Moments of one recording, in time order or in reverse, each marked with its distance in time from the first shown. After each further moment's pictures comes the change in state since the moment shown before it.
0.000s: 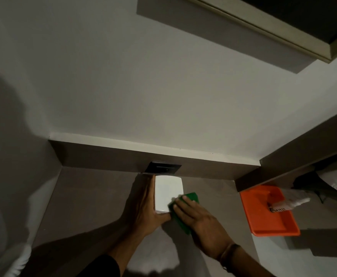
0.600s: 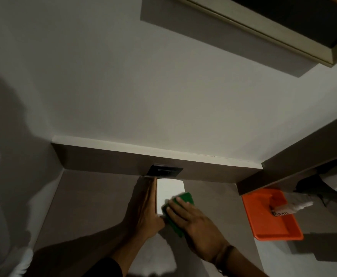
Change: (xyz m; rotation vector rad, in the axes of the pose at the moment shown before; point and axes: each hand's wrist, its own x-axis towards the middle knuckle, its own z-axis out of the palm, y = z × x) left_hand 0.012 -0.010 0.034 0.231 0.063 -0.015; right_hand 0.019 -0.018 -0.003 -0.014 -0.008 -0.057
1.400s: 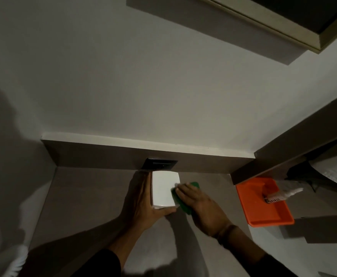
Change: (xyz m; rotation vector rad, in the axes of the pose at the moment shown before) left_hand -0.015 0.009 -0.053 -0.222 -0.120 0.016; right_hand -0.006 0.034 -0.006 0.046 -0.012 0.206
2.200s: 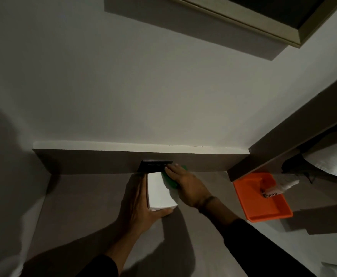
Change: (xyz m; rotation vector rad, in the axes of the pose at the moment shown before) left_hand 0.015 -0.015 0.026 0.058 0.079 -0.009; right_hand 0.073 0.010 -0.005 0.124 0.026 0.079
